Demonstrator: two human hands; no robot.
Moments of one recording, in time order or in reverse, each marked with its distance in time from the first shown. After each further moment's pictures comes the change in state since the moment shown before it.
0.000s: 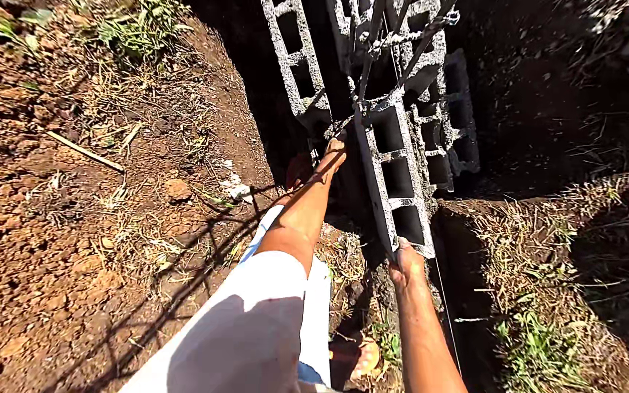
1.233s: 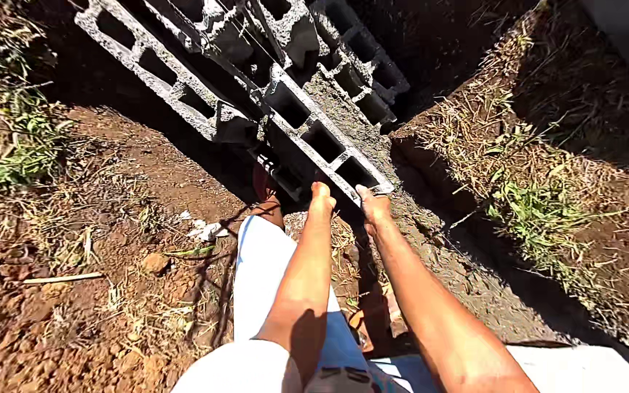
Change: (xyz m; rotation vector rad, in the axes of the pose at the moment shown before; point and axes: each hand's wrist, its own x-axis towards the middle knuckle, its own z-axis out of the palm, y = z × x) left_hand -0.146 -0.002 0.109 -0.585 0.015 -0.675; right_hand 0.014 0.011 -0.014 0.039 -0.091 0.017
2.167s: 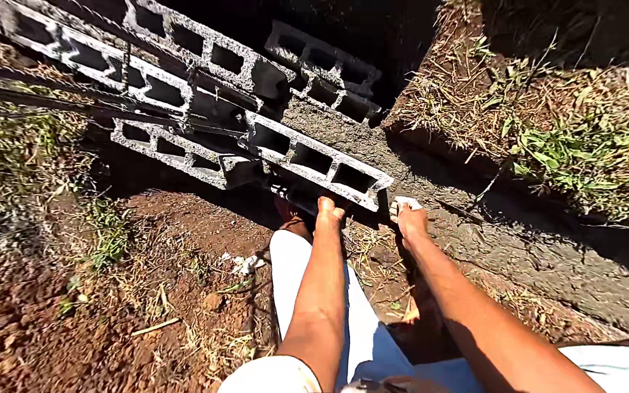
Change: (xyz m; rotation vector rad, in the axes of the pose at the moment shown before) left_hand 0.017 -0.006 -0.021 -0.023 -0.123 0.012; right_hand 0.013 0.054 -0.054 0.065 0.099 -0.047
